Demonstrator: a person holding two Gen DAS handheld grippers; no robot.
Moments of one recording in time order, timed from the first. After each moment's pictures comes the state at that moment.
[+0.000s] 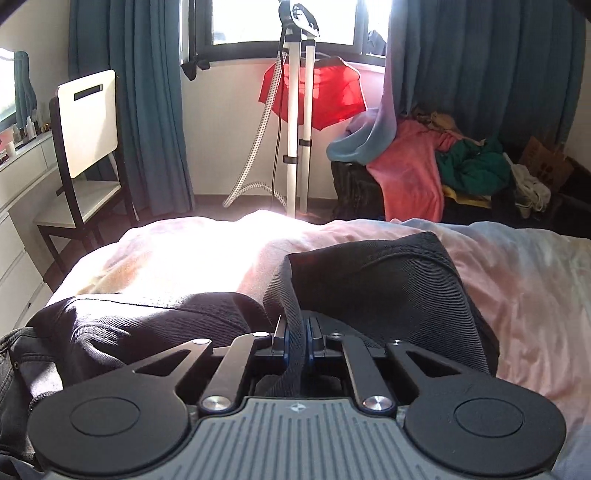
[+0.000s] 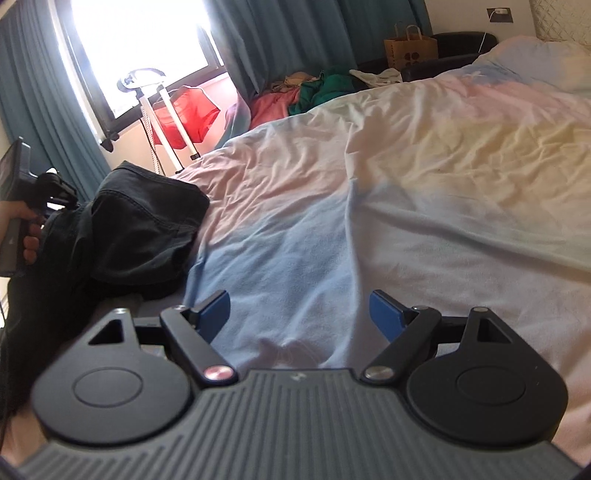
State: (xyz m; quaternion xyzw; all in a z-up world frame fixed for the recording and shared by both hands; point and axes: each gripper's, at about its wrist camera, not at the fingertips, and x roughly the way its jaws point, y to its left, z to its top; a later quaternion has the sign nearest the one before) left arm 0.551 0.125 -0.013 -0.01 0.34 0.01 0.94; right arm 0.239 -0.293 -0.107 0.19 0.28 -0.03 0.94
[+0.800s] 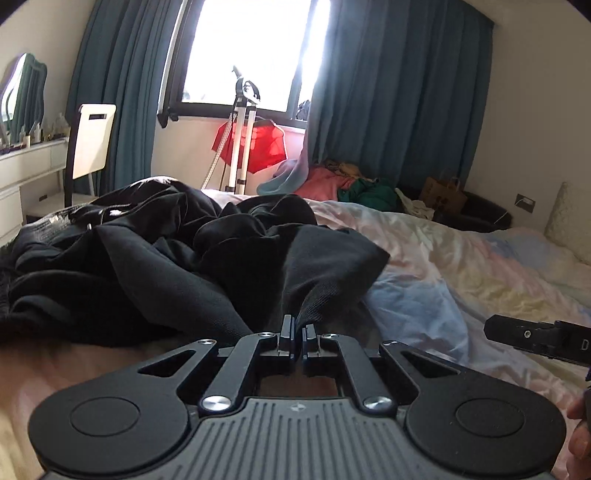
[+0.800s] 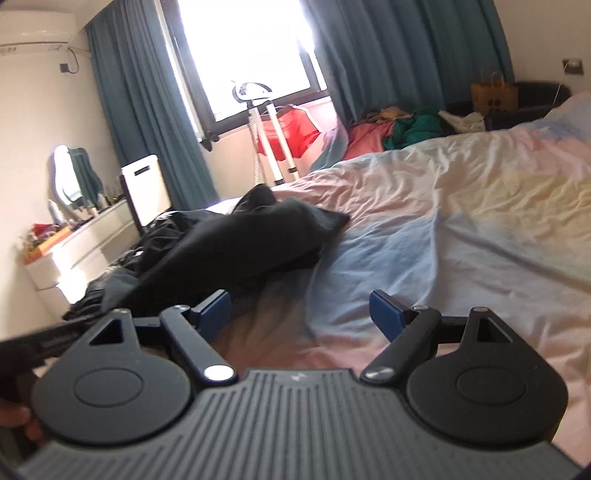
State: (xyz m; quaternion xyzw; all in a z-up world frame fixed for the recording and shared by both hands) left arm 0.111 0.089 -0.055 -0.07 0.25 -0.08 0.96; right arm 0.121 -0.249 -0.052 0.18 0.24 0.13 0.95
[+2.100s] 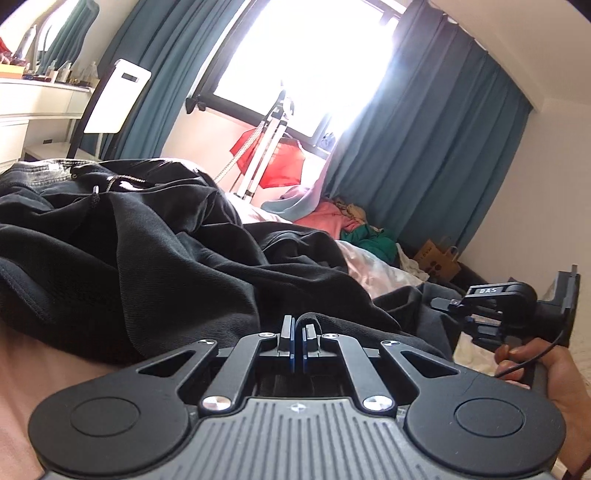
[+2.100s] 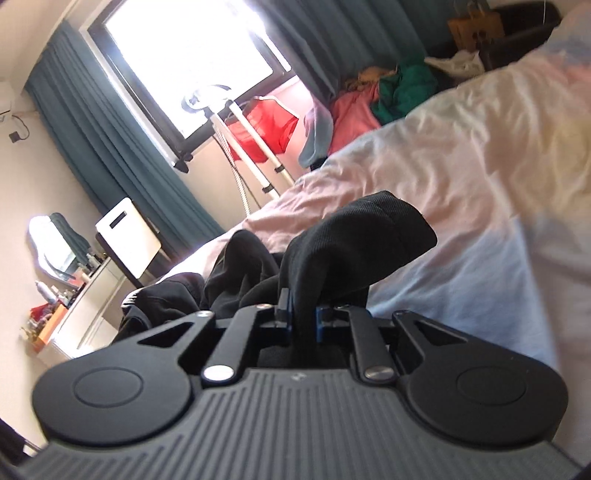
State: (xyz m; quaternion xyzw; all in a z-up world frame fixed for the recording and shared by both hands) left arm 0.170 0.156 -0.076 -0.20 0.20 -0.11 0.95; right arm 0.301 -0.259 -0.041 0.26 0.24 0.06 0.93
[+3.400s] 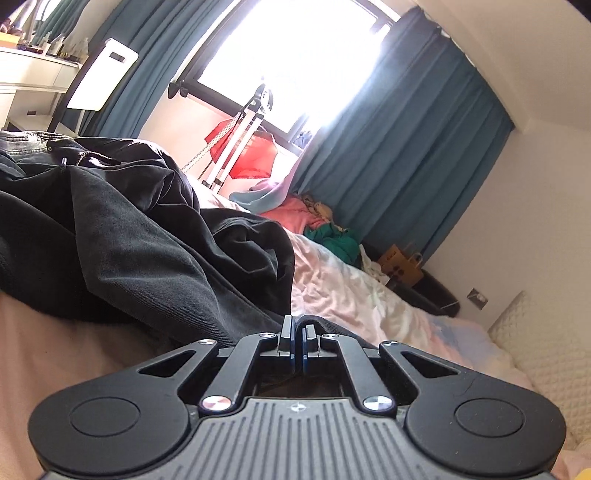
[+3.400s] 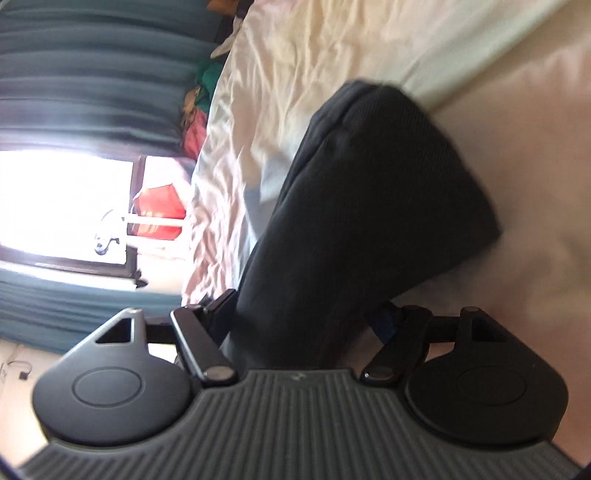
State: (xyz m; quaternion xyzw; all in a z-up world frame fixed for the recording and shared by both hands) left arm 0.148 0.136 -0.070 -0.26 0.19 -0.14 0.93; right arm 0.176 -0.419 -0.149 0.61 0.27 -0.09 0.74
